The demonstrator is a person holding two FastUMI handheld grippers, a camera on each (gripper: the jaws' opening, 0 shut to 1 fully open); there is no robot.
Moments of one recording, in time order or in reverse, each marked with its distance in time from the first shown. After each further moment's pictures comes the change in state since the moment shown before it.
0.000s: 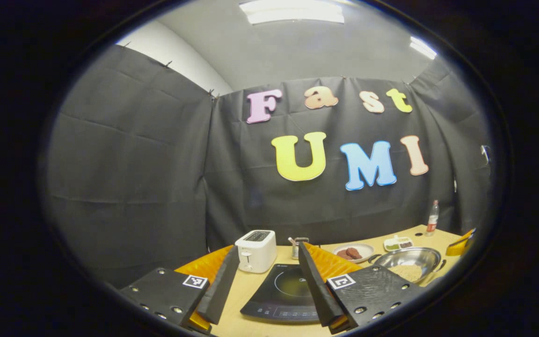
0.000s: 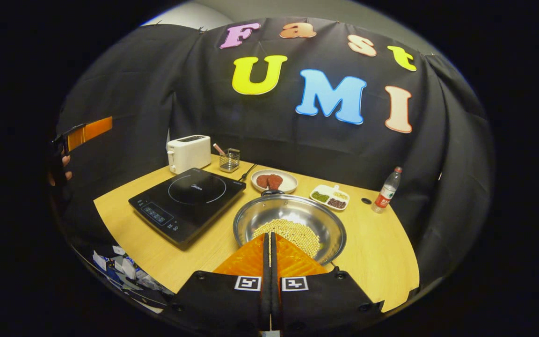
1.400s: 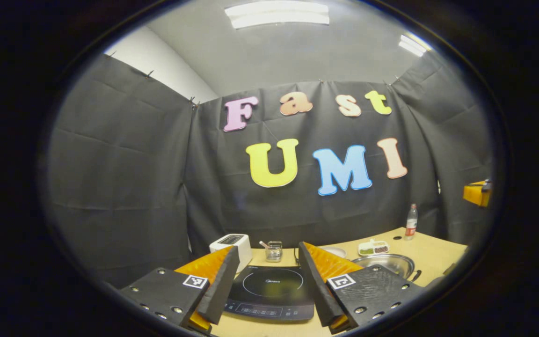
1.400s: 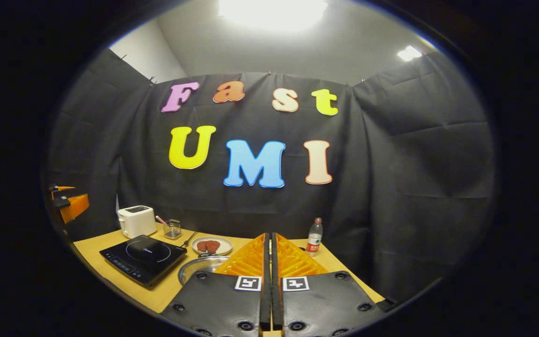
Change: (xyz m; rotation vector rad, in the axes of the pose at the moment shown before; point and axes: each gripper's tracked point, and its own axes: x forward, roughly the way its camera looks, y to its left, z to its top) left arm -0.041 -0.097 0.035 0.020 -0.024 -0.086; right arm -0.139 -0.131 0.093 0.146 -0.474 -0.403
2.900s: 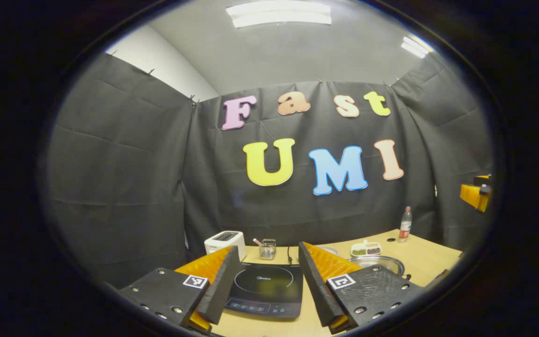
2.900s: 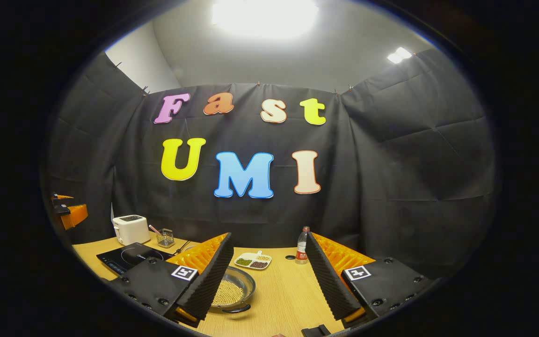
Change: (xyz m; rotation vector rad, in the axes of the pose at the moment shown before) left arm -0.018 -0.034 0.007 -0.017 0.012 -0.012; right arm -0.008 -0.041 0.011 0.024 -0.053 -0.026
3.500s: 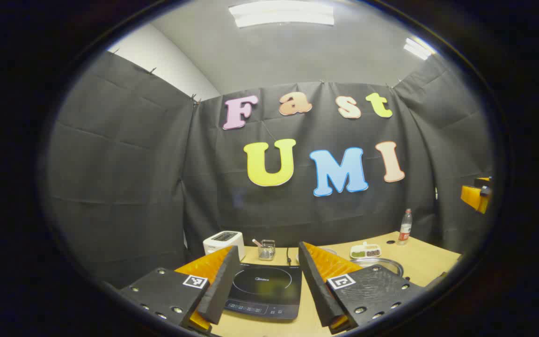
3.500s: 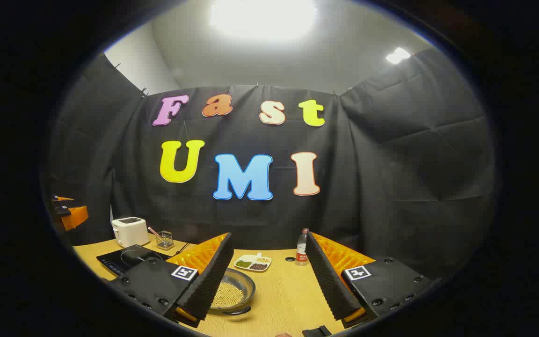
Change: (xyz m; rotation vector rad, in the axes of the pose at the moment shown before) left arm 0.003 0.000 0.003 -0.016 -0.004 0.008; right arm 0.002 -0.002 0.004 0.004 -0.017 -0.008
